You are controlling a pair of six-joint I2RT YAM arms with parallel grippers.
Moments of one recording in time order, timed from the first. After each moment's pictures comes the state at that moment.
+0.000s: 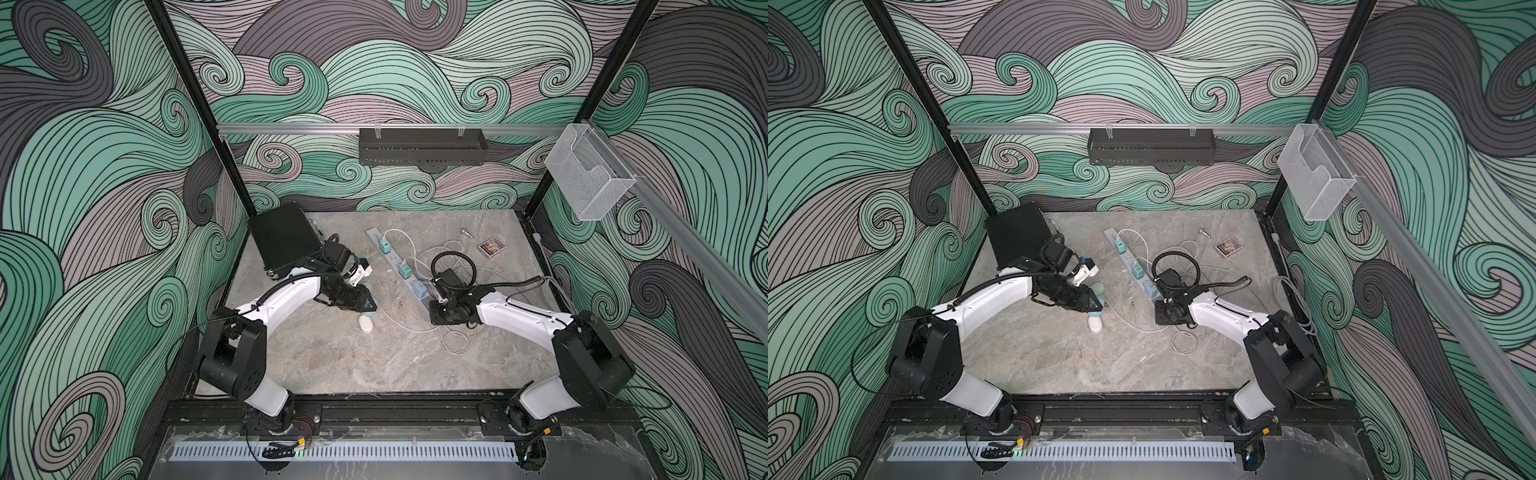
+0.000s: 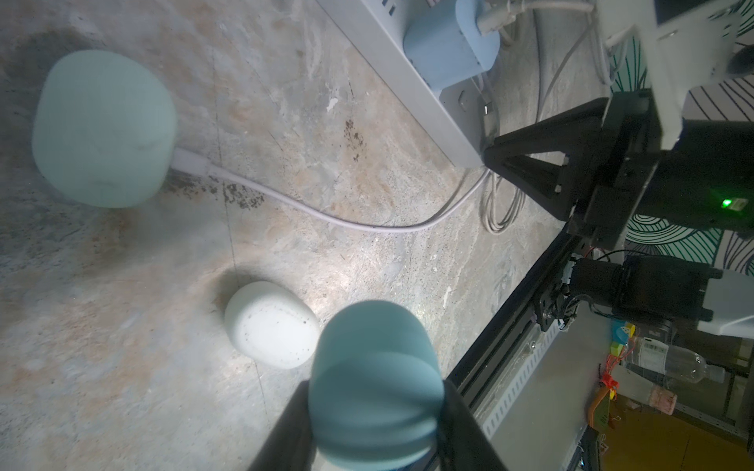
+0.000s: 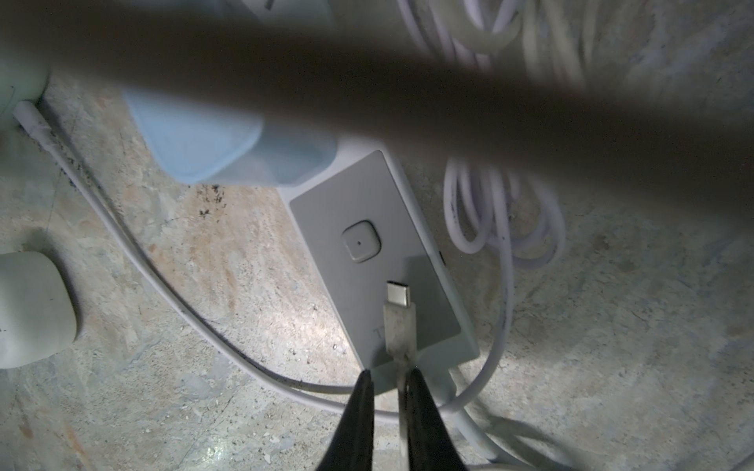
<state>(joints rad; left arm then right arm) -0.41 1.54 1.10 -0.80 0.58 -0.10 0.62 1.53 0.86 -0.51 0.02 0.51</state>
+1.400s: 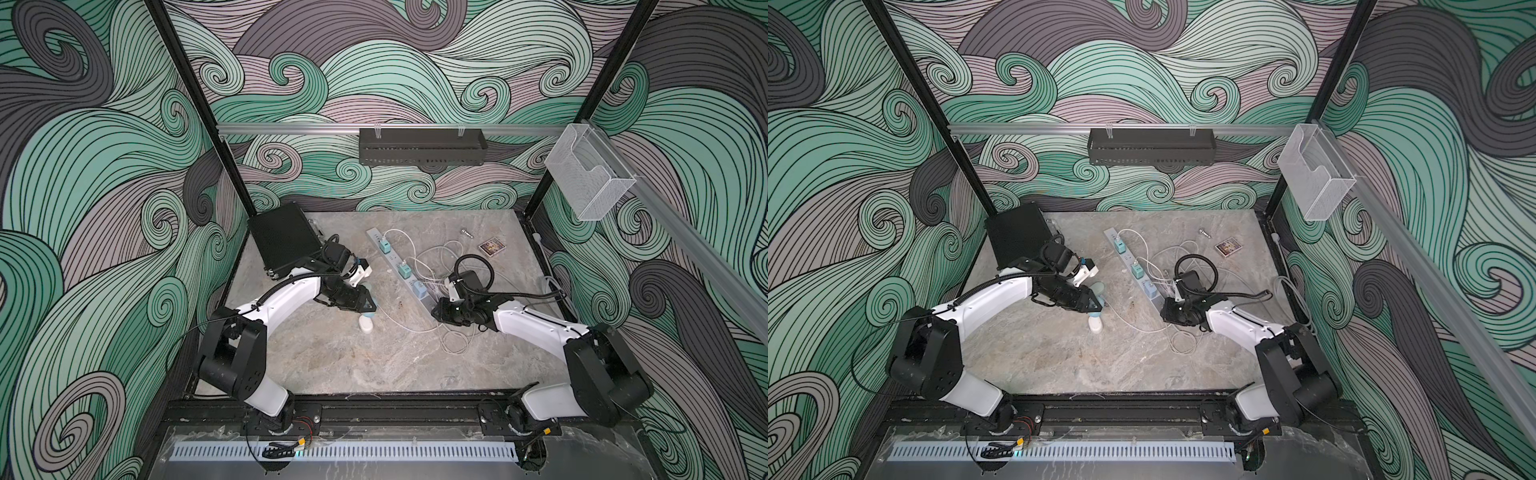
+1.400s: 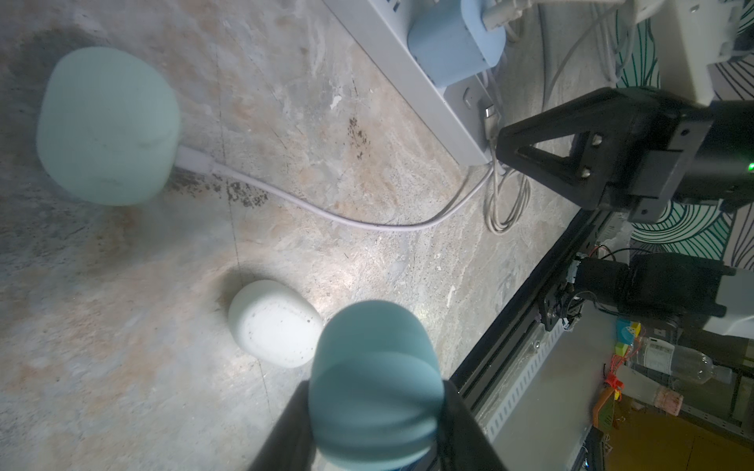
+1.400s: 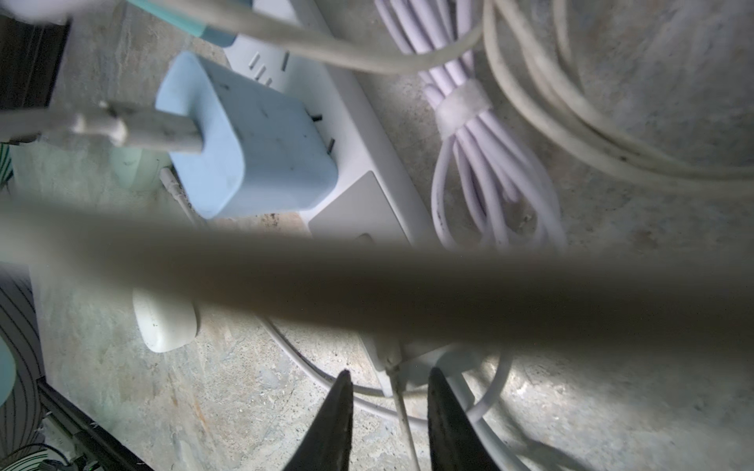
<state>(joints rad) -0.41 1.54 1.10 -0.80 0.57 -0.10 0.48 1.44 0.70 -0.29 -0.24 0.59</state>
